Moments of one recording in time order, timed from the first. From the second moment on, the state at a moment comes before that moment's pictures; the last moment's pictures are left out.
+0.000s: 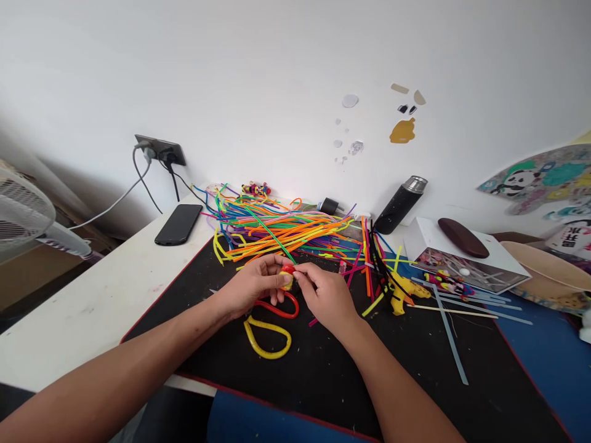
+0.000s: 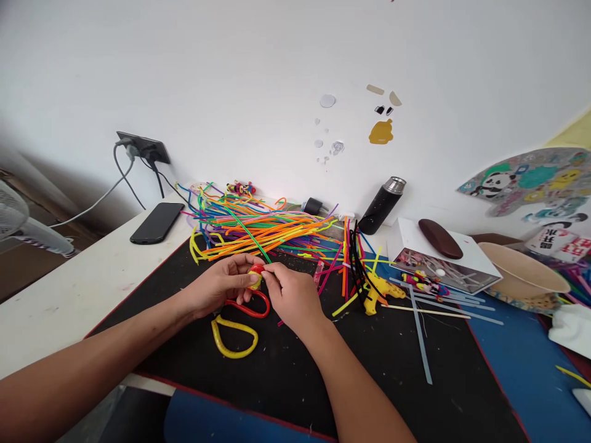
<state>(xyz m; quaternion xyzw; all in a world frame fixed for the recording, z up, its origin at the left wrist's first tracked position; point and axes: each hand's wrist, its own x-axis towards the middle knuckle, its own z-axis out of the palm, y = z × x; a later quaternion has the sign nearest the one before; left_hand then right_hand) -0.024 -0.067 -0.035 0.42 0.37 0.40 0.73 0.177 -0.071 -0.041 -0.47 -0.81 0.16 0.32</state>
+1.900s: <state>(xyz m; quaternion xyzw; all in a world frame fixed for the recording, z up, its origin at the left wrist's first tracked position) -0.028 -0.064 -0.031 0.34 0.32 0.39 0.79 0.175 -0.072 -0.037 -0.46 -0.80 0.20 0.35</state>
